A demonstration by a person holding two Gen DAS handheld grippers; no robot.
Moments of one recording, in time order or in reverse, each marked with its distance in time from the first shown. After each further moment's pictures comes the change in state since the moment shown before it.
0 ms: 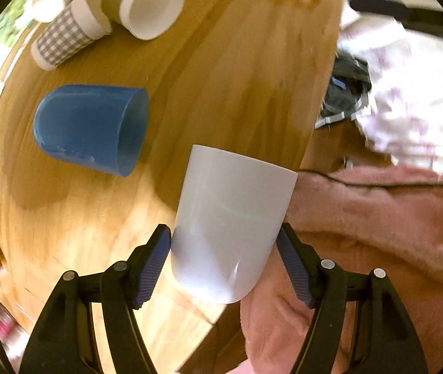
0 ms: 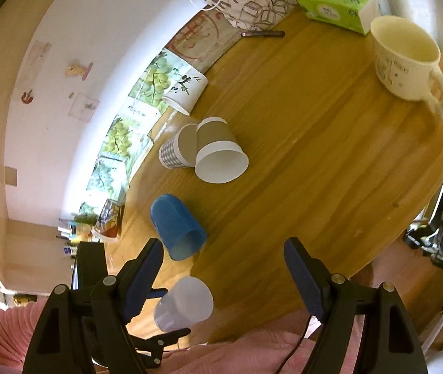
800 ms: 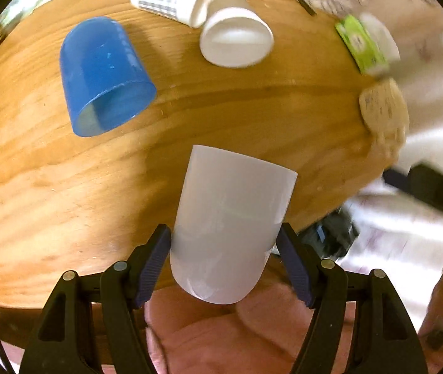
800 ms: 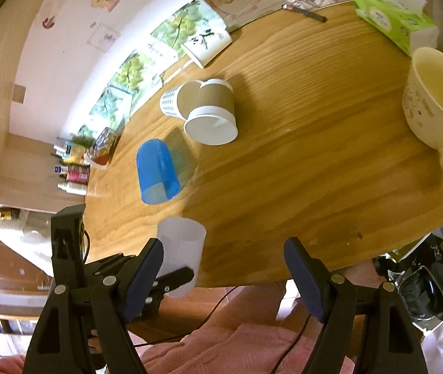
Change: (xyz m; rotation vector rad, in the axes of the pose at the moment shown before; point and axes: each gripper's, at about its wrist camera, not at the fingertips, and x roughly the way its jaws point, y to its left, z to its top) left arm 0.023 -0.013 0.015 -0.799 -0.329 -0.167; right arm -0.001 -0.024 0.028 -0.301 0.257 -0.003
